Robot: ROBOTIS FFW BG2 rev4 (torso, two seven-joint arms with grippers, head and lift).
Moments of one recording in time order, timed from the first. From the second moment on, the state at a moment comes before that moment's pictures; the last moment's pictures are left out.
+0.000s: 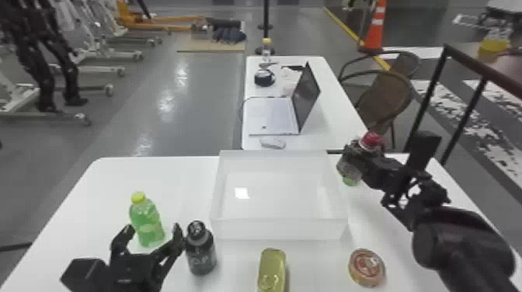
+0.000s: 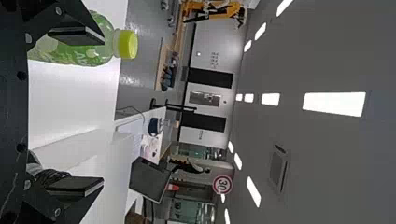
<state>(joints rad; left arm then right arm) 0.27 0.00 0.04 -1.63 0.16 -0.31 -0.13 -0.46 -0.18 0.09 -1.04 -0.42 0.05 0.36</state>
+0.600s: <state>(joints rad) 0.26 0.00 0.02 -1.61 0.18 -0.31 -0.13 -0.64 -0.11 0.41 -0.73 -0.59 -0.01 0.30</state>
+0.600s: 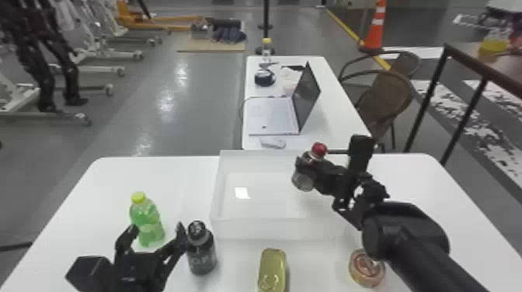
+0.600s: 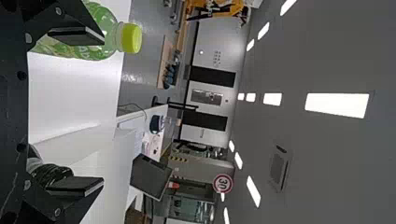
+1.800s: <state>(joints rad) 0.27 0.00 0.02 -1.61 0.20 -0.31 -0.13 -0.60 -0.14 0.49 -0.85 -0.62 -0.04 0.24</state>
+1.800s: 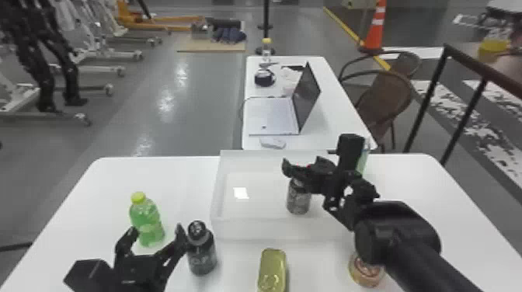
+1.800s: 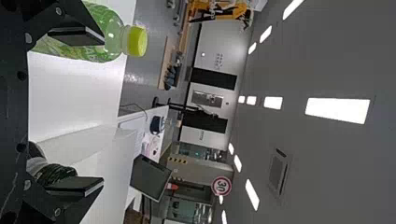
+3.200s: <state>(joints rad) 0.35 0.00 0.05 -1.68 0.15 -0.30 -0.11 0.43 -0.12 0.01 -1.92 -0.11 0.19 0.16</state>
